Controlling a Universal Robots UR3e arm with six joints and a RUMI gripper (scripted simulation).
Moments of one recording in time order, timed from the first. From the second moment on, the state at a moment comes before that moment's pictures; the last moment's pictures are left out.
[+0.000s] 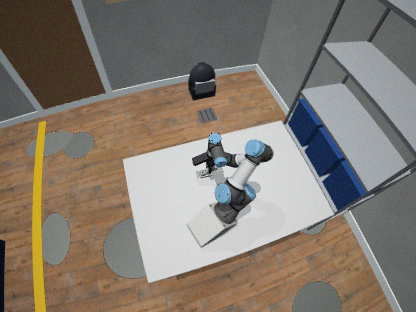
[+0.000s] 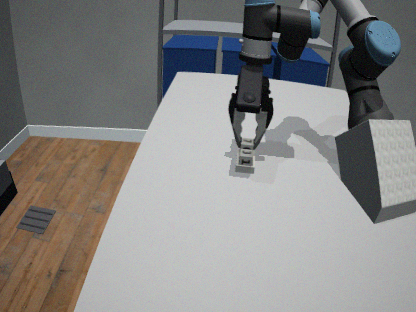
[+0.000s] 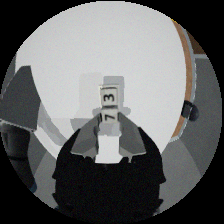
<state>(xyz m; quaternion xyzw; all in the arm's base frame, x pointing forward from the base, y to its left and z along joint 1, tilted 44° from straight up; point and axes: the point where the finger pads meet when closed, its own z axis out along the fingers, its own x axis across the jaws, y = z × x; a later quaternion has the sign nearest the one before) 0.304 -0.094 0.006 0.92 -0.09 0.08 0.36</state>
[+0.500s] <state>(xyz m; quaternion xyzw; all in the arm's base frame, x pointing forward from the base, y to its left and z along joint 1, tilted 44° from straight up) 0.304 -0.096 0.003 0.92 -0.09 0.08 0.36</state>
